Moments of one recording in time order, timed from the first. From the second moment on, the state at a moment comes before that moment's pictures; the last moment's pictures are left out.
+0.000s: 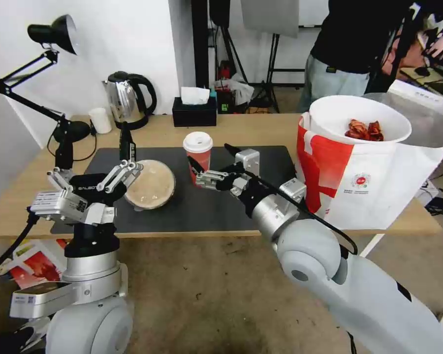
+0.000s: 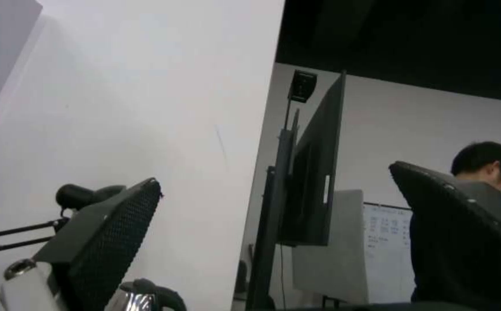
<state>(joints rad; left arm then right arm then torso) 1.56 -1.45 -0.45 -2.50 -0.22 -0.30 -0.12 -0.79 1.00 -0.17 2.24 0.74 -0.30 0.39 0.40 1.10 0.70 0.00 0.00</state>
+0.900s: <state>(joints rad) 1.56 -1.45 -0.45 -2.50 -0.22 -0.30 -0.12 -0.70 1.02 -0.19 2.15 0.89 -0.42 0.49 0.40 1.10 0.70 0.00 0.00</state>
